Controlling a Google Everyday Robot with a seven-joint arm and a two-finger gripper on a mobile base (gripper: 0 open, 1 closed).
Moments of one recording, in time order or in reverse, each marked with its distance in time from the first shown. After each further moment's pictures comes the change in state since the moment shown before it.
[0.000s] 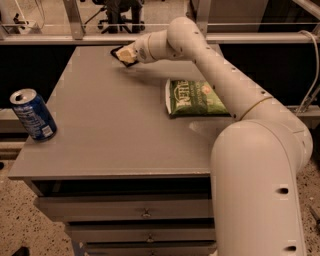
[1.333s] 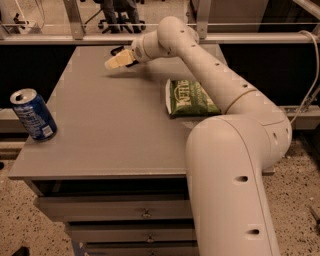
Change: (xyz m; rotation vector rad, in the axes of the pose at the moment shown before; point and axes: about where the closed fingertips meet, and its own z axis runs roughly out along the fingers) arm 0.015 -0.029 0.028 0.094 0.099 0.084
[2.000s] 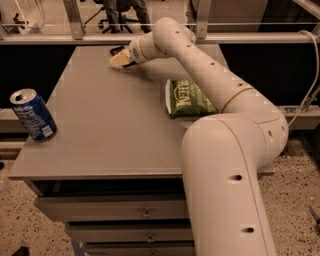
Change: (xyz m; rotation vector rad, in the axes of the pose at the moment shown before) arm 0.004 0.001 0.010 0.017 0.023 0.015
